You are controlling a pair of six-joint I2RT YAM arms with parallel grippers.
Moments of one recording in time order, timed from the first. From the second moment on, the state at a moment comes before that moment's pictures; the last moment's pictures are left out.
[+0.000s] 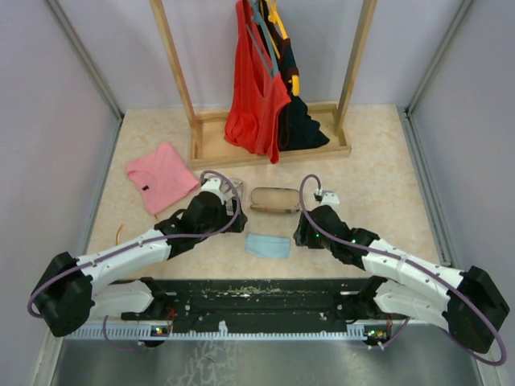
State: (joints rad) left arm -0.79 1.15 0.59 -0.08 -0.26 -0.56; right arm 0.81 0.95 0.48 -0.32 0.26 0.74
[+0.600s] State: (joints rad) left arm -0.79 1.15 0.55 0.05 -0.22 -0.53; right arm 0.83 1.02 0.49 -0.33 0.23 0.74
